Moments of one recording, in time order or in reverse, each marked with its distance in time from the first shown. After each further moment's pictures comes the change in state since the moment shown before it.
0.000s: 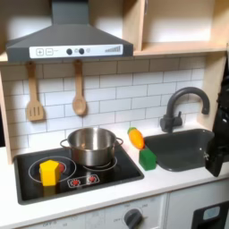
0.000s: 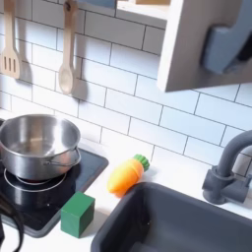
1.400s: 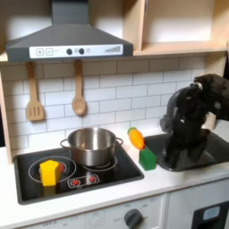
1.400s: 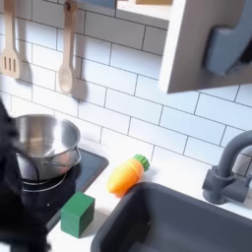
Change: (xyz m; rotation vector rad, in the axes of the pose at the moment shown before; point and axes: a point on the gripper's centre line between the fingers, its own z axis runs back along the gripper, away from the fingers) arm 0.074 0.037 -0.027 0.001 -0.147 0.078
